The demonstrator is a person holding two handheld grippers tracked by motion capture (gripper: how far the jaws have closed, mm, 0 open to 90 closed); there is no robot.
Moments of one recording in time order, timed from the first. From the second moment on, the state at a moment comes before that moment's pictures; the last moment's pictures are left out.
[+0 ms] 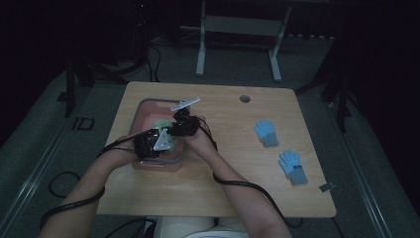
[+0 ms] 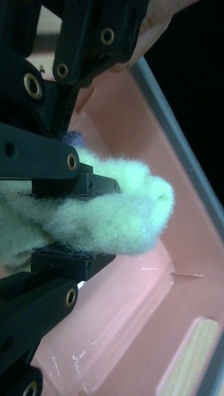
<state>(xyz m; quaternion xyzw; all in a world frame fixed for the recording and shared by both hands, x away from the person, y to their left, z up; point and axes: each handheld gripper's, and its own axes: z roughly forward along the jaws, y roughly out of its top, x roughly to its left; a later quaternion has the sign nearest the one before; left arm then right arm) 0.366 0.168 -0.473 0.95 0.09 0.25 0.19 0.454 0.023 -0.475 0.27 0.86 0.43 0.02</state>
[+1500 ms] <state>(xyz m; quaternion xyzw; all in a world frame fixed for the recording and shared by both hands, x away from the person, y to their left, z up) 0.361 0.146 -0.436 0.87 0.27 0.21 0.37 0.414 -0.114 -0.440 0.26 0.82 0.49 0.12</state>
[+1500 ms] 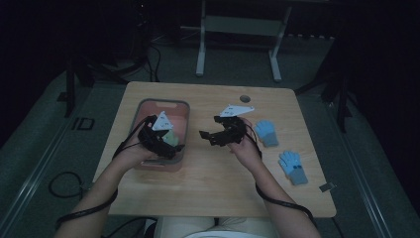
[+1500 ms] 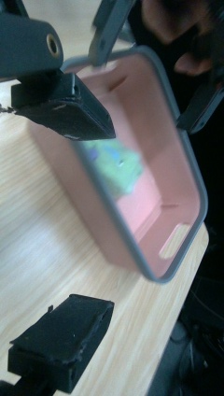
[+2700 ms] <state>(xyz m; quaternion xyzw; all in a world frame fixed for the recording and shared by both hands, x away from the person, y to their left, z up) 0.309 0.026 -0.488 0.87 0.16 0.14 0.45 0.426 -0.275 -0.461 0.36 0.78 0.45 0.24</state>
